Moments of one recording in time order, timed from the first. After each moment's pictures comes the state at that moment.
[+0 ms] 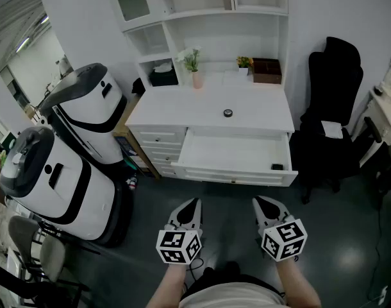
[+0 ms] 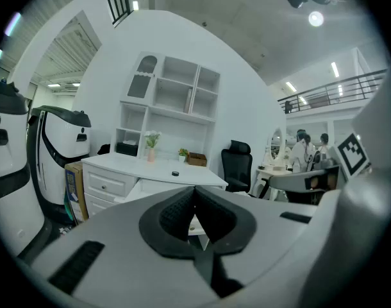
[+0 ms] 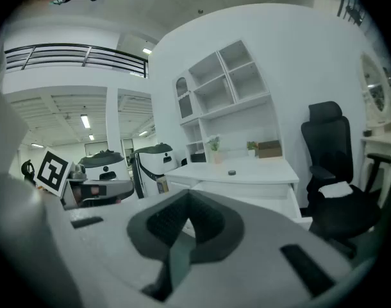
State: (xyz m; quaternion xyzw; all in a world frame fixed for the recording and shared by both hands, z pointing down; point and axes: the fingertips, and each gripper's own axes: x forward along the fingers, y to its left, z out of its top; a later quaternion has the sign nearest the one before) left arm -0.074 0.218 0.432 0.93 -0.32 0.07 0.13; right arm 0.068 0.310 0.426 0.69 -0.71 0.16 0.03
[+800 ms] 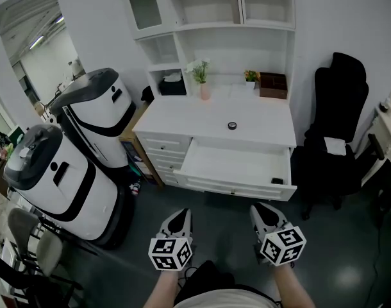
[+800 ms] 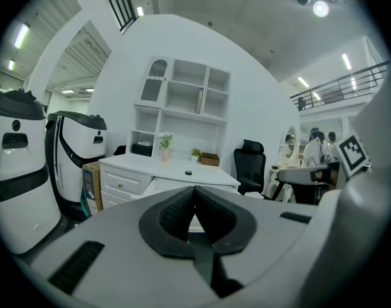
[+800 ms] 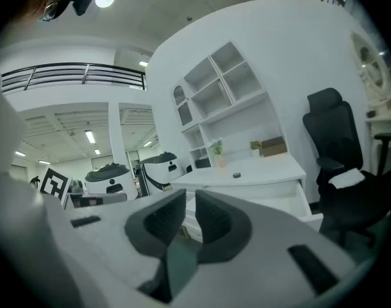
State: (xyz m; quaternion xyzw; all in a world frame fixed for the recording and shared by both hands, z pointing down) left arm -0.099 0.212 0.436 0.91 -0.38 0.08 0.13; right arm 0.085 0.304 0.422 0.67 -0.72 0.16 -0.03
